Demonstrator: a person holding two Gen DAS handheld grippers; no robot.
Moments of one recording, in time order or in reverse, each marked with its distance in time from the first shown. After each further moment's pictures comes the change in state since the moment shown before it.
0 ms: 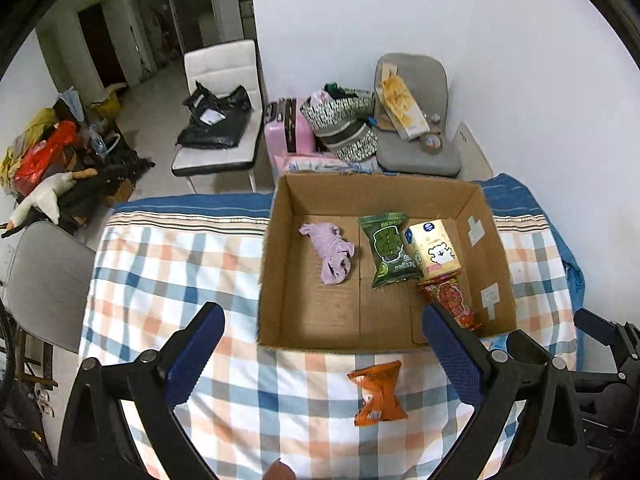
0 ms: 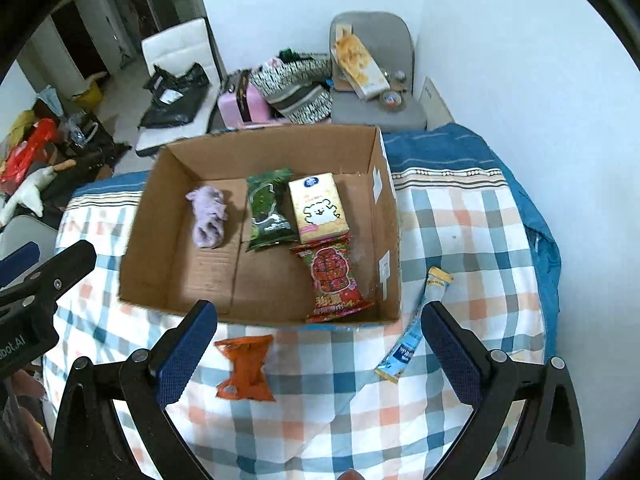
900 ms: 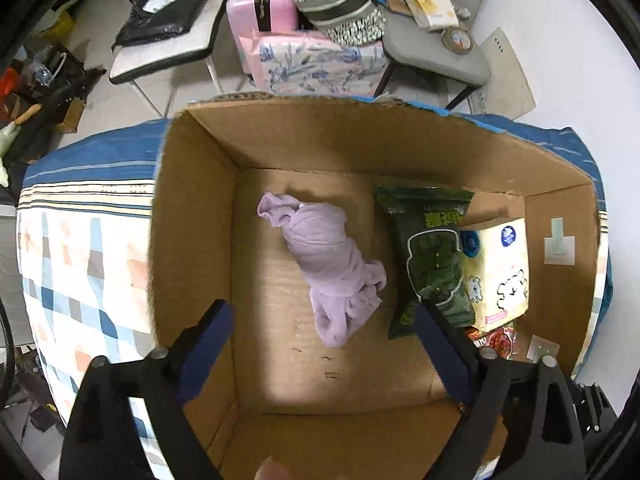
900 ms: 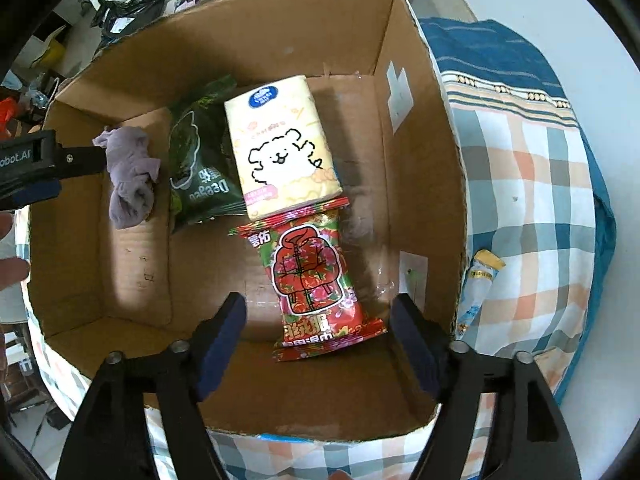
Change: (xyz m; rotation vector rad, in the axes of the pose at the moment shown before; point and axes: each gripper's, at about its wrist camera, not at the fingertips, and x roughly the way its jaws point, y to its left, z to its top) left arm 0.247 -0.015 0.081 -0.024 0.495 -0.079; right arm 0.194 -0.025 0.047 0.043 0.404 -0.020
